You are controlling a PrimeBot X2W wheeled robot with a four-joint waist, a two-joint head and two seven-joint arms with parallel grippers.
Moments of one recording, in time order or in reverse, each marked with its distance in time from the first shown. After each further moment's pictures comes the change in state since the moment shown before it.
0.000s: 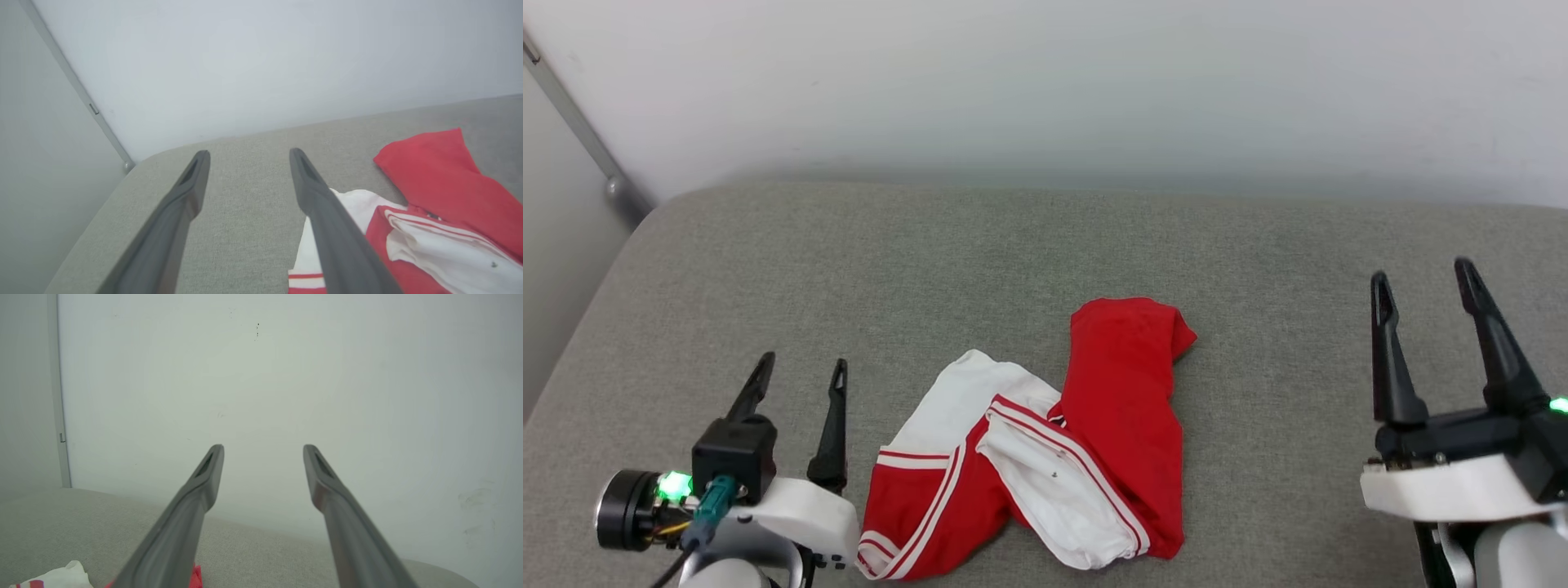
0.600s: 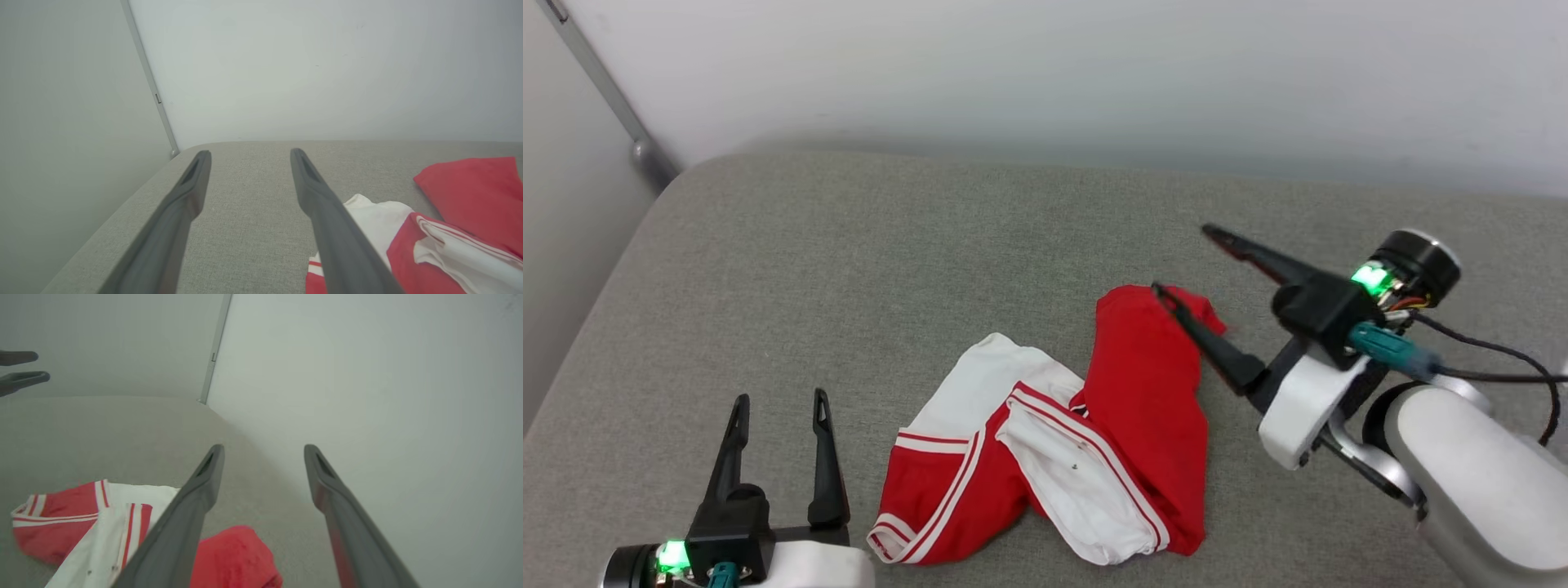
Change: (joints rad) left arm 0.340 -0.289 0.411 -0.084 0.373 -0.030 -0.002; right arm -0.509 -0.400 0.681 0.220 0.314 0.000 0.214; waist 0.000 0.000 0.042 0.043
